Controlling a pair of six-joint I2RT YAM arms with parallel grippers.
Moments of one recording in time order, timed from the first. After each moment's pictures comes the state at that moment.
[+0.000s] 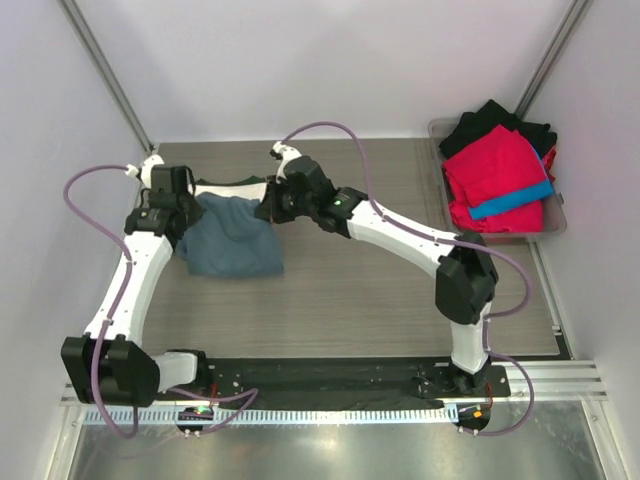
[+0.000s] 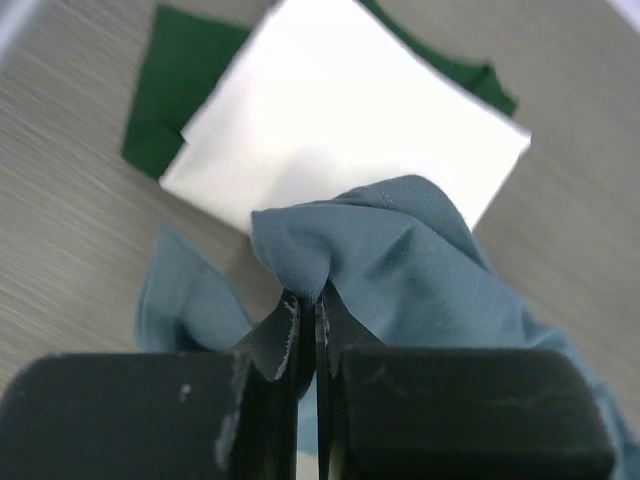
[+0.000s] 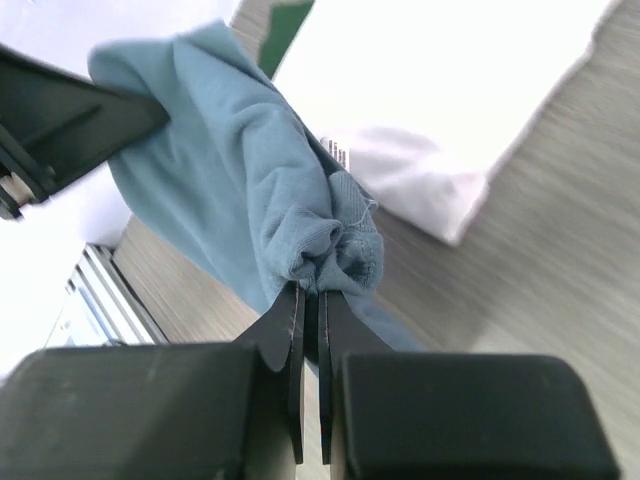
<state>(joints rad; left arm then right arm) -0.10 1.21 1.12 -0.64 -0.30 -0.60 0.85 1.87 1.63 -0.22 -0.11 0.55</state>
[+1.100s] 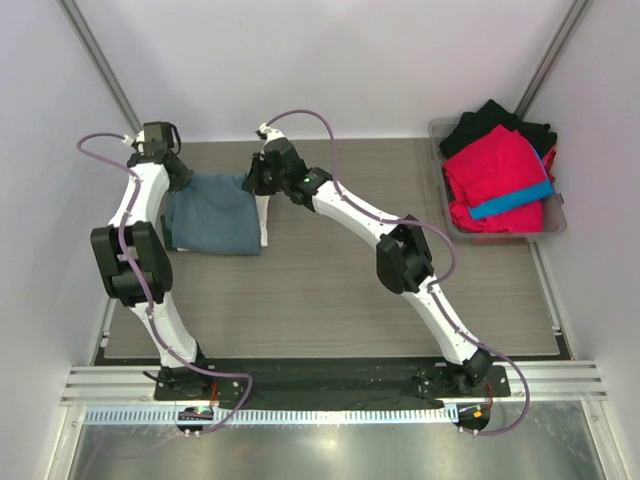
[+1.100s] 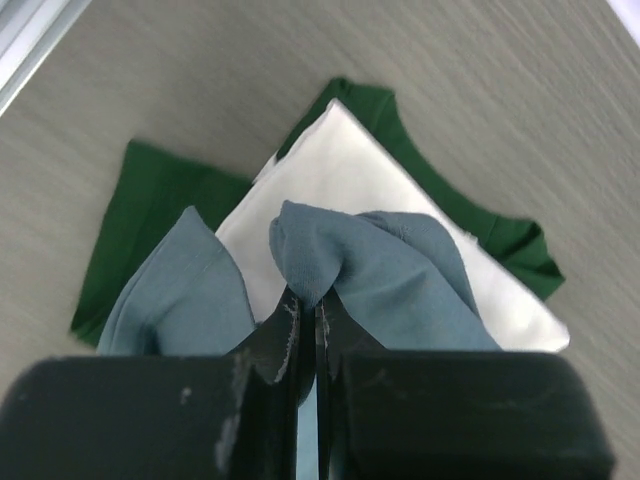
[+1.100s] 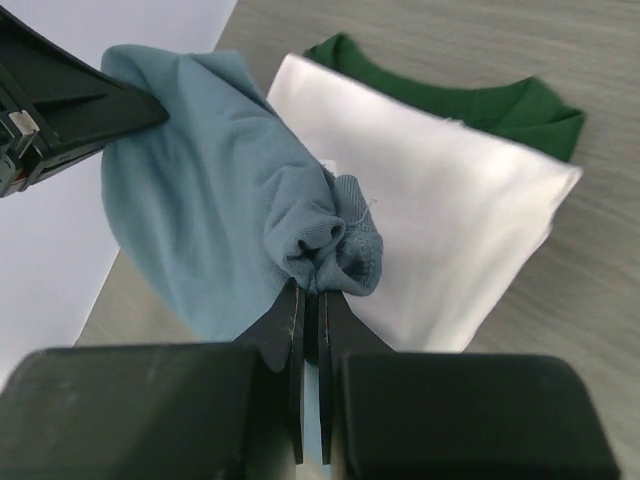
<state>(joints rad) 0.13 1.85 1.62 -0.63 -0.21 -0.57 0.80 2.44 2.32 -0.30 -0.08 0.54</state>
